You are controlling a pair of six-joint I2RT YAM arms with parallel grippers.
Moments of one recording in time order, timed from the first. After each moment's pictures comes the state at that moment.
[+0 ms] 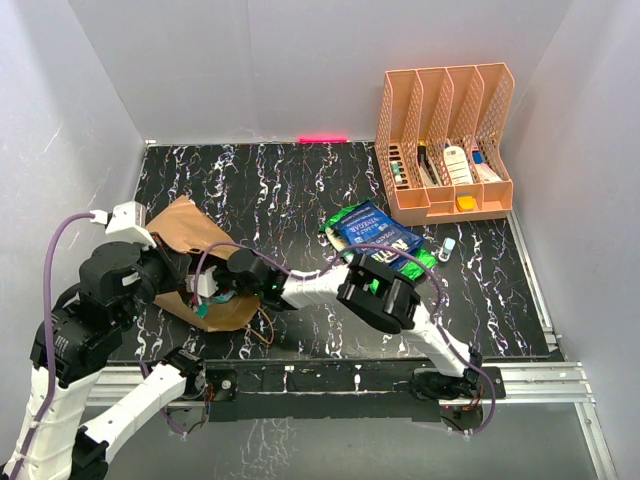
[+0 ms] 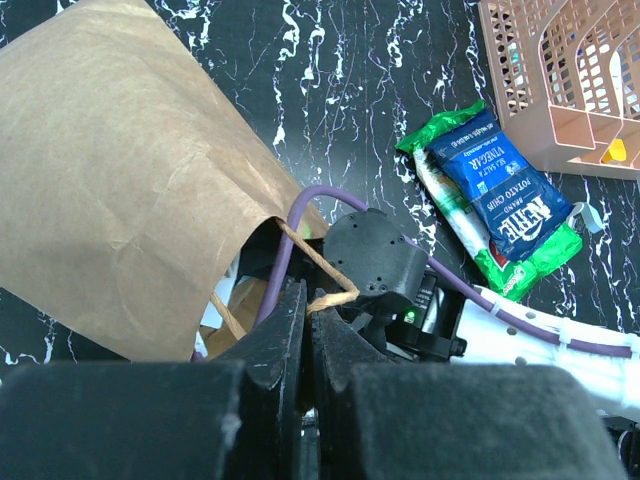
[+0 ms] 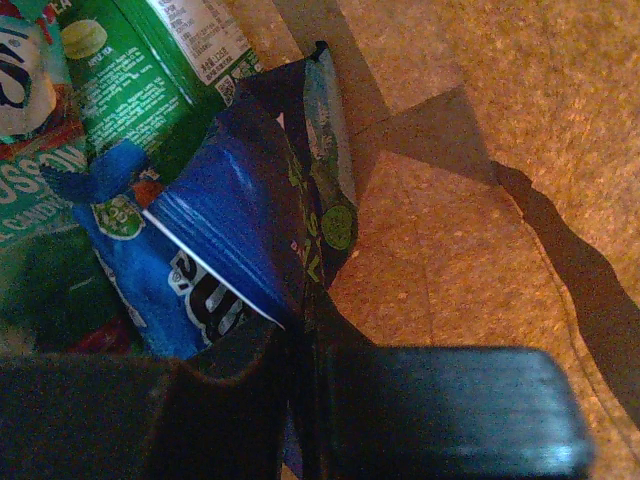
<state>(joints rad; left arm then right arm) -0.50 0.65 1.30 -1.13 -0.30 -0.54 1.15 2.36 1.62 0.53 0.03 -0.99</state>
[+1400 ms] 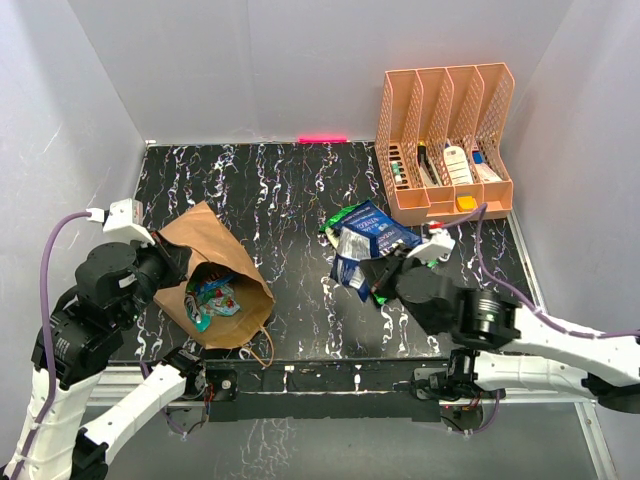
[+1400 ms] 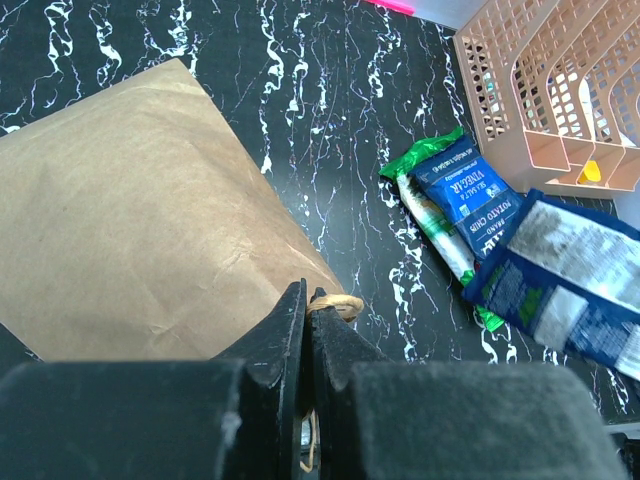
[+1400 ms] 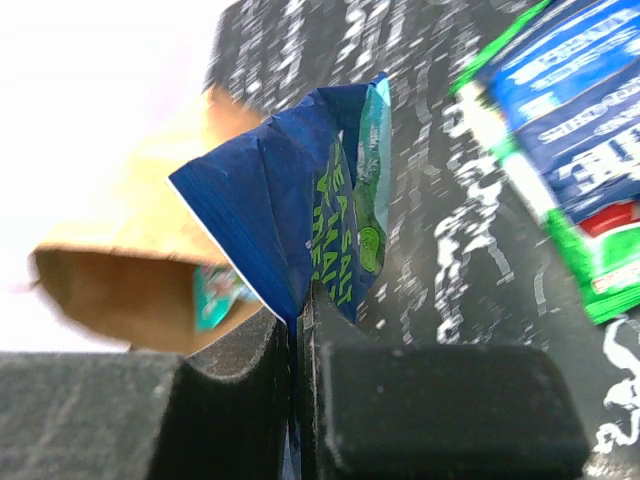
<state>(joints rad) -0.50 0.63 1.28 -1.05 -0.32 -0.51 1.25 0.77 0.90 -0.53 0.74 1.02</state>
